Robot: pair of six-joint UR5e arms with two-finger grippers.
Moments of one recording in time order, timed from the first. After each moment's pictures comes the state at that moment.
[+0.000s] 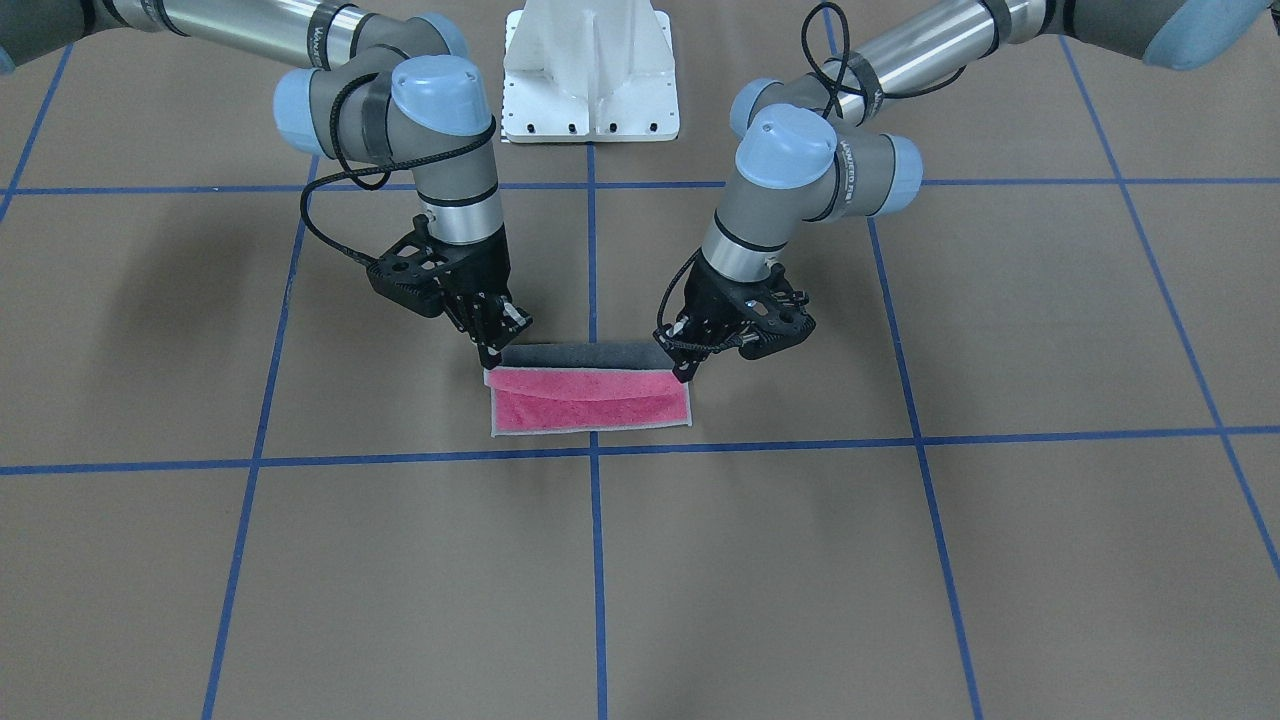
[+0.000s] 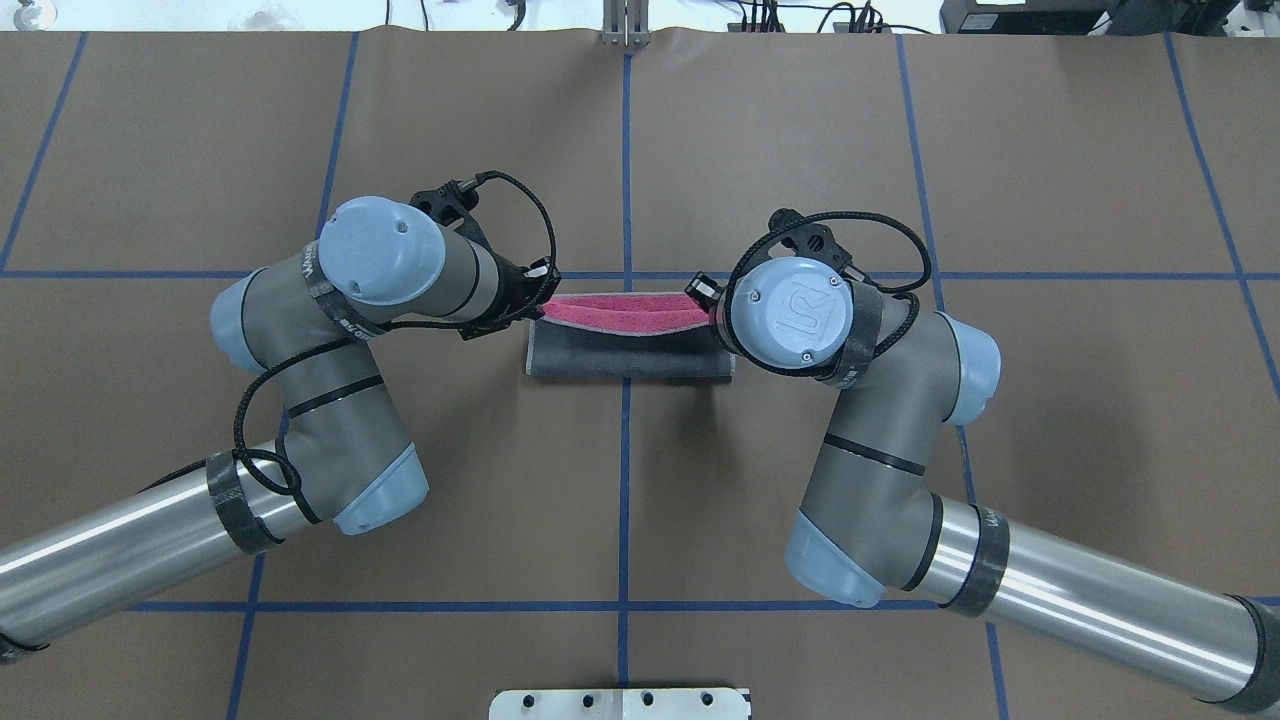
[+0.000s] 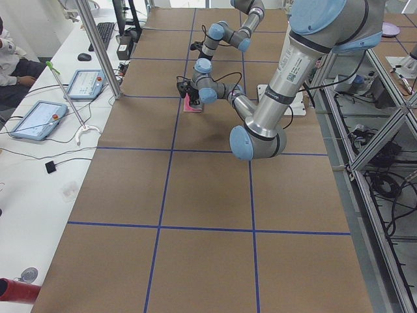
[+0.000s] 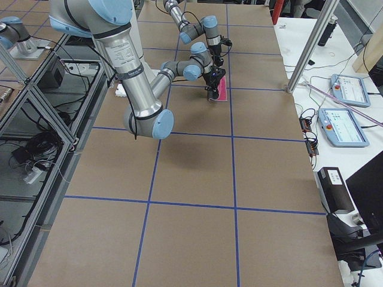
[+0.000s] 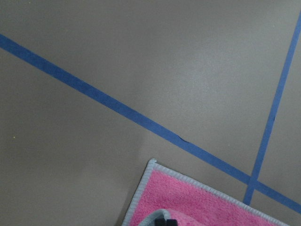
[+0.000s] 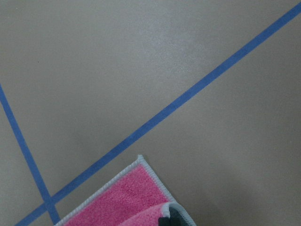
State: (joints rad) left arm -0.59 -2.20 -1.50 -2.06 -1.78 -1.73; right arm 0.50 -0.97 1.65 -1.40 1.54 1.89
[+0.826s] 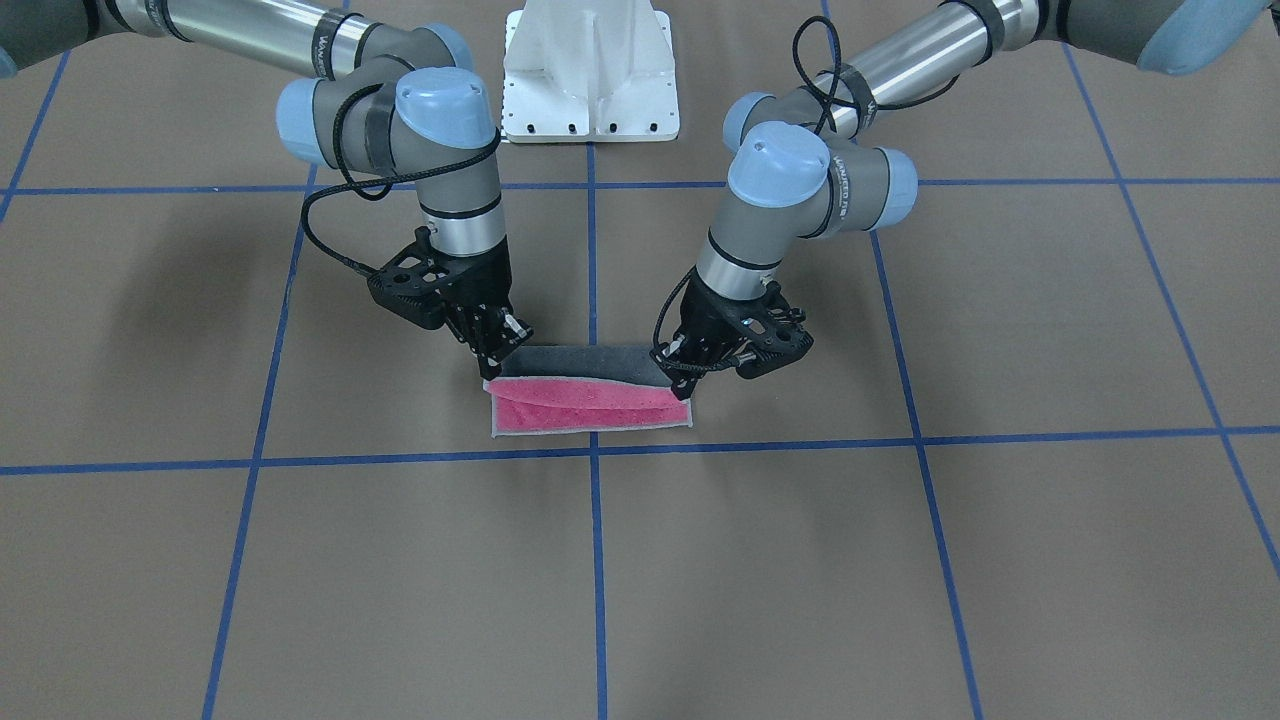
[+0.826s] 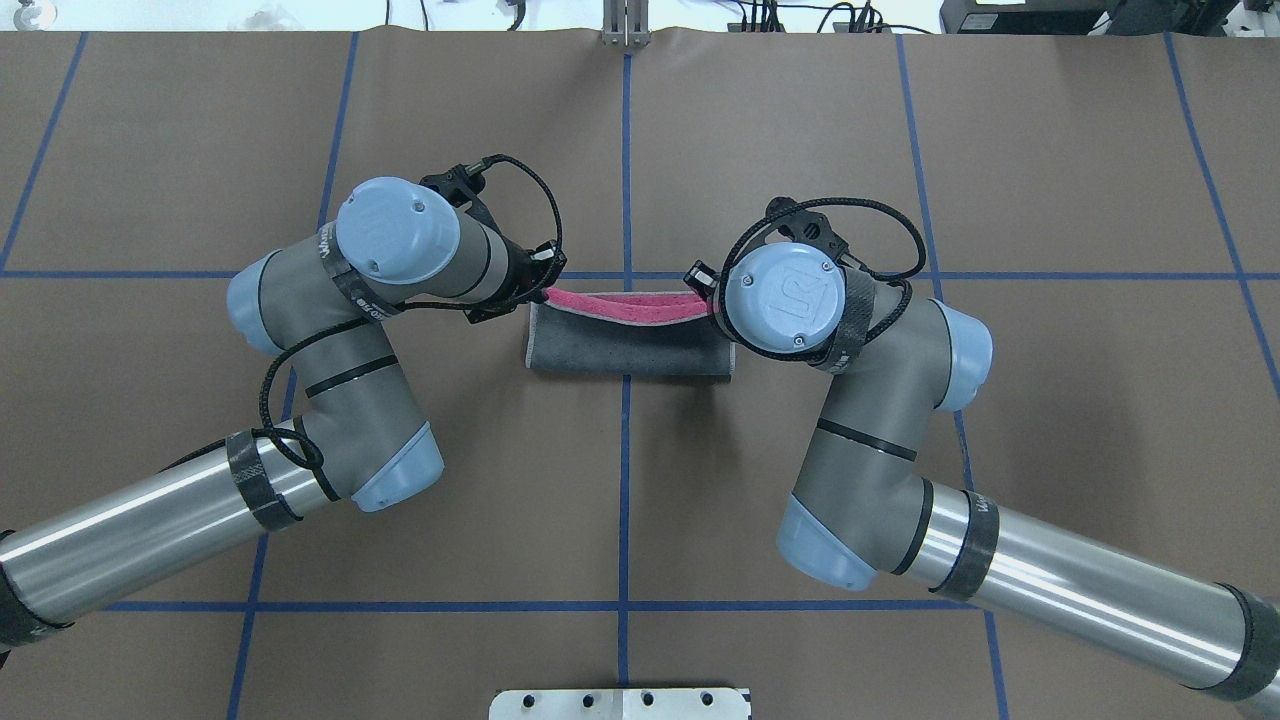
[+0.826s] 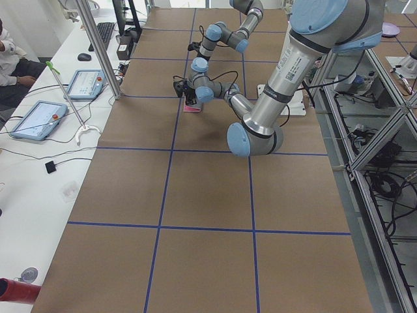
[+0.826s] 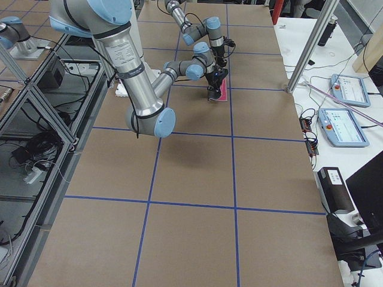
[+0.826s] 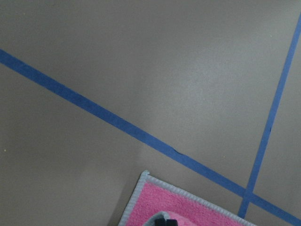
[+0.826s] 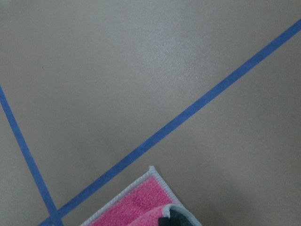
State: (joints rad) left arm -0.61 -2.25 -1.44 -2.06 -1.78 -1.73; right arm 0.52 -0.96 1.63 -1.40 1.54 1.88
